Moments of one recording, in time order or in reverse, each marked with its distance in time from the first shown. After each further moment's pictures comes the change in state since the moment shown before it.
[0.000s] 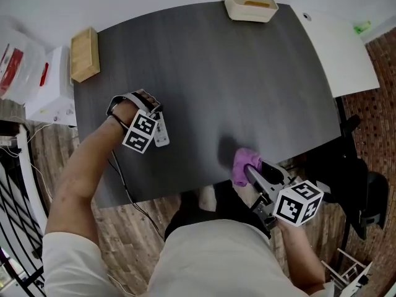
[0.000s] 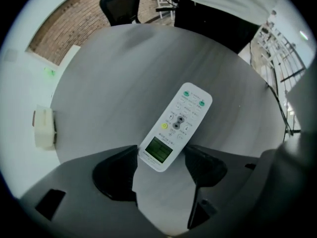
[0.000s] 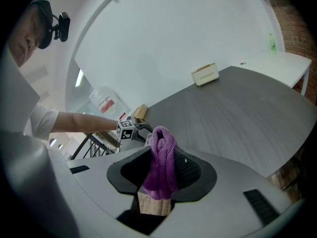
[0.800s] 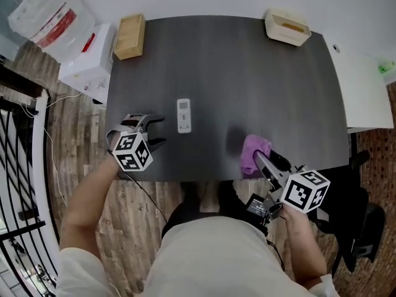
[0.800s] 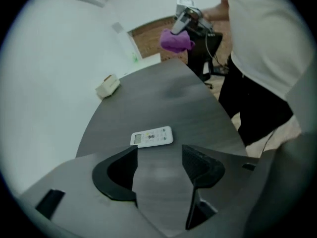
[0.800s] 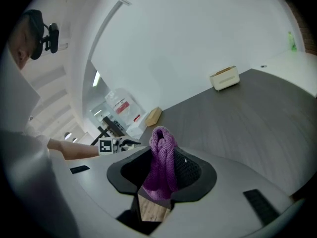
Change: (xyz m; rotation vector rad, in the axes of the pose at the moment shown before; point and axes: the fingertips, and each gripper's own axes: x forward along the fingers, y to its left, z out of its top) left arm -0.107 -0.079 0.030 -0.842 -0.281 0.331; right arm 0.015 0.029 0.034 -0.082 -0.009 0.168
